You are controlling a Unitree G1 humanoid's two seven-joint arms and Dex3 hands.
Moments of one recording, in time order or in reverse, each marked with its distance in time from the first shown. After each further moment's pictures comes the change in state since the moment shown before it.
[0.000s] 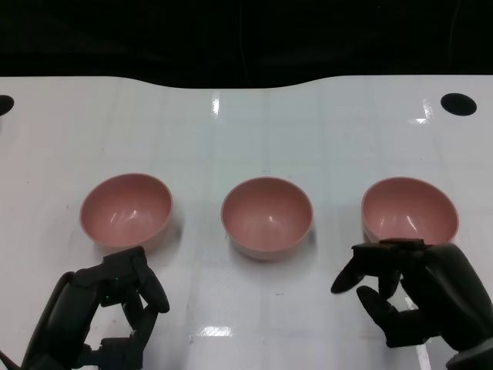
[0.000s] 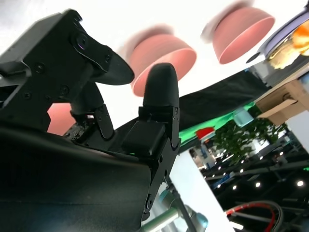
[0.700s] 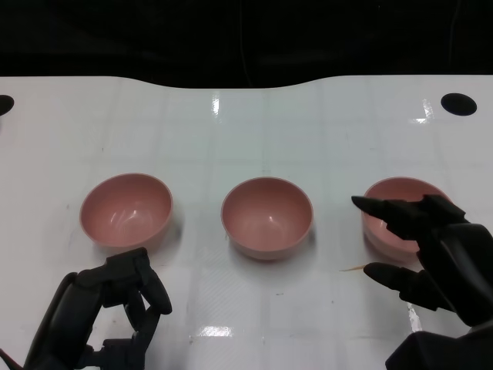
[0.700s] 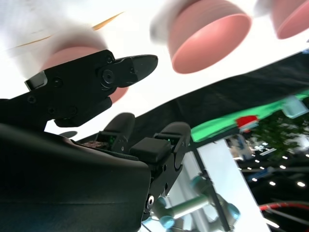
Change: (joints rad) left arm 0.000 -0.001 -0.007 0.000 0.010 0.000 0.000; right arm -0.019 -0.006 -0.038 -0.077 -0.082 0.250 0.018
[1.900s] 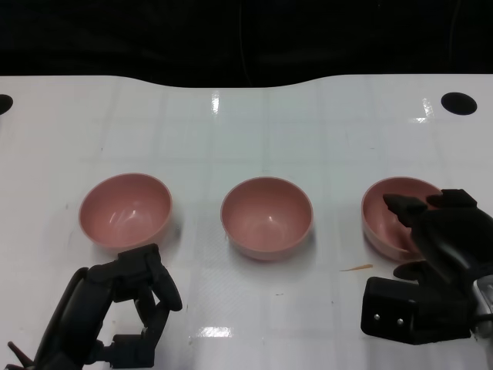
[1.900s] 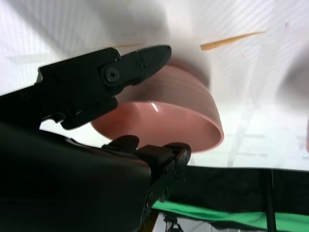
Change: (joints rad) left arm -0.019 -0.011 -0.020 -0.005 0.010 0.000 0.000; right arm -0.299 -0.042 0.193 0.371 -0.253 0.396 0.118
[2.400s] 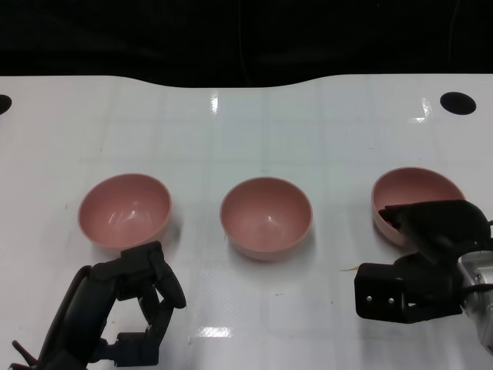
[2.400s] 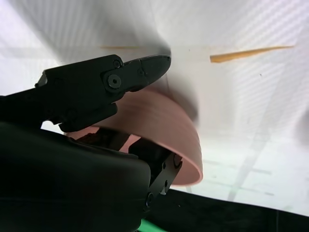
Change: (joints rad) left arm 0.002 -0.018 -0.001 -0.022 0.003 0.020 0.000; right arm -0.170 -0.002 0.099 0.242 0.042 -0.044 0.029
